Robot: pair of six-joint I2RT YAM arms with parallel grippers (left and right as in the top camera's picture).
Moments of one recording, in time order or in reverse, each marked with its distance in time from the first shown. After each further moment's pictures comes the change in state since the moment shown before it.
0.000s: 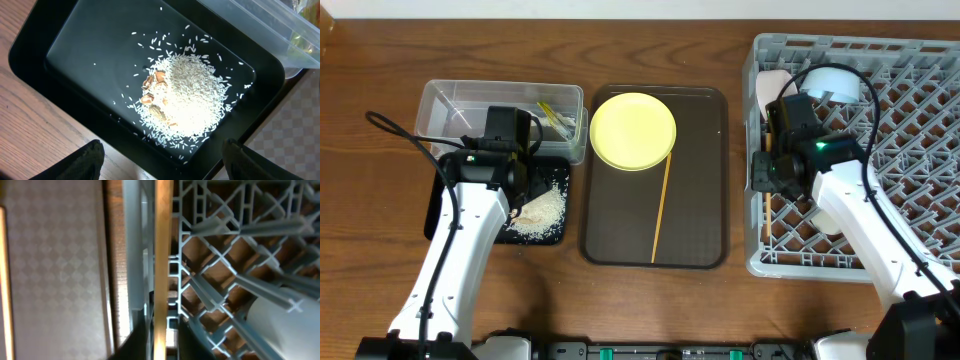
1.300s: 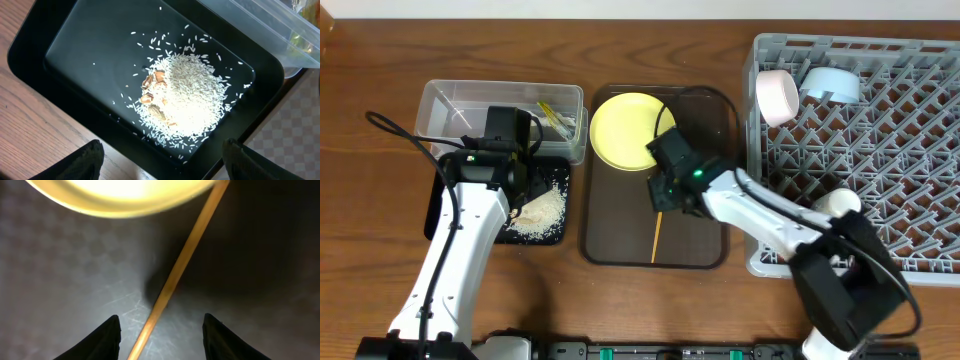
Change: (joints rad) left arm 0.000 0.000 0.000 0.000 0.003 0.000; right arm 0.440 0.325 0.017 0.381 -0.061 0.135
